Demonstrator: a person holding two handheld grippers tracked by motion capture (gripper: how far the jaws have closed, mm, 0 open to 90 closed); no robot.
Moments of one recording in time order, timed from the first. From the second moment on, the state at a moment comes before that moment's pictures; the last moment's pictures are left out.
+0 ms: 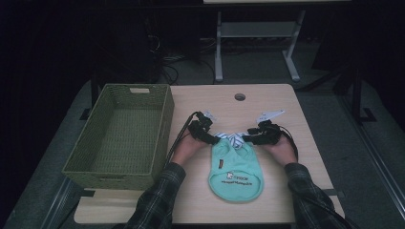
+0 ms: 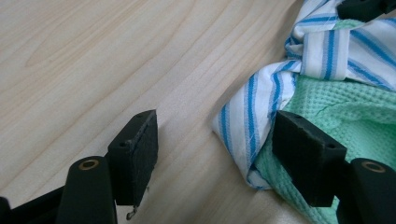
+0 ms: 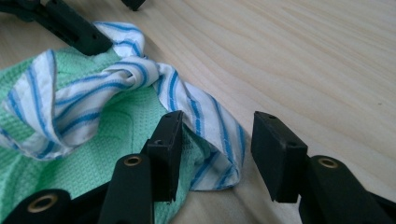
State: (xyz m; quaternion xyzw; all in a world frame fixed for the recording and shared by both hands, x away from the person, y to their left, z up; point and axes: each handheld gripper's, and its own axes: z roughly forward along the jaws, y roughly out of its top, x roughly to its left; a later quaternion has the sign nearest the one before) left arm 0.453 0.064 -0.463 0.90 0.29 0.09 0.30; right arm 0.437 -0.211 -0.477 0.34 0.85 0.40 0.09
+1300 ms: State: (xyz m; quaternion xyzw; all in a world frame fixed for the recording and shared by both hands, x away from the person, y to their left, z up) left arm 0.449 0.061 -0.444 0.90 0.27 0.08 0.34; right arm 0.435 -0.212 -0.467 0.34 0.85 0.39 0.08
